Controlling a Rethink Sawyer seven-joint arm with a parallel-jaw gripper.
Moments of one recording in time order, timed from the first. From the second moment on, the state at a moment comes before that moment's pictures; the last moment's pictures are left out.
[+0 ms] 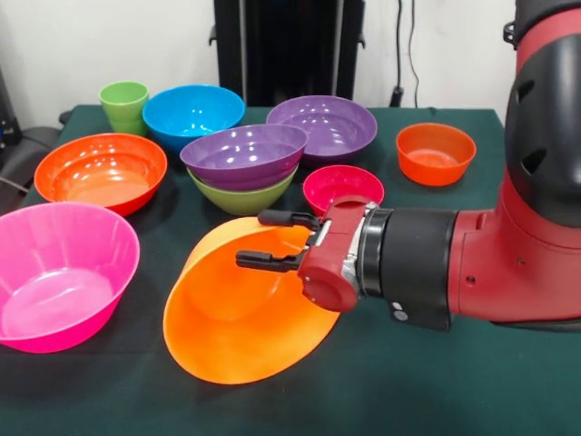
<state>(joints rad) -0.08 0.46 -2.28 0.30 1.02 1.60 3.53</state>
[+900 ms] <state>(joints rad) -0.16 0.50 -2.73 0.53 1.48 1.59 3.53</state>
